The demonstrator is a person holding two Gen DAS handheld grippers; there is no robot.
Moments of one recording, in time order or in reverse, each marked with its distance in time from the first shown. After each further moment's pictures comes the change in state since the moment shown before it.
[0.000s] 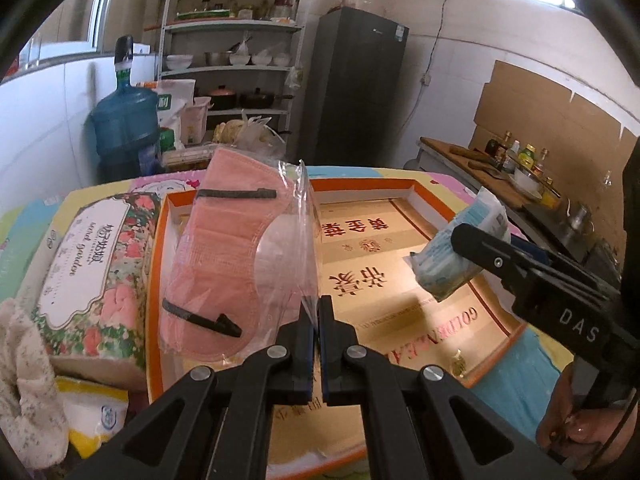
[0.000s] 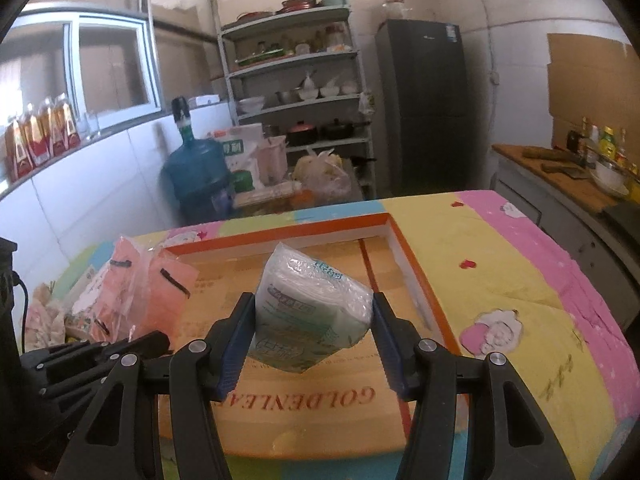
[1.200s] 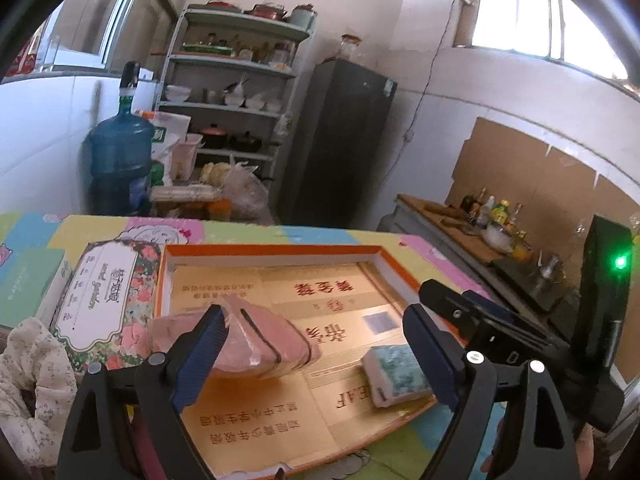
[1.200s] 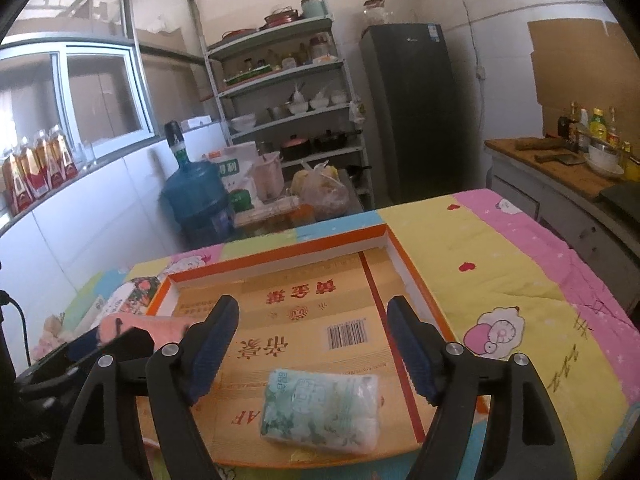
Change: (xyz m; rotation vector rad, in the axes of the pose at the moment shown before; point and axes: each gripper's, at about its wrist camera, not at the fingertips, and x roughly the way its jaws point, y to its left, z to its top) left arm -0.050 0.000 0.015 -0.062 -0.201 -0.113; right arm -0.025 -0.007 0.003 0.098 -0.069 -0.009
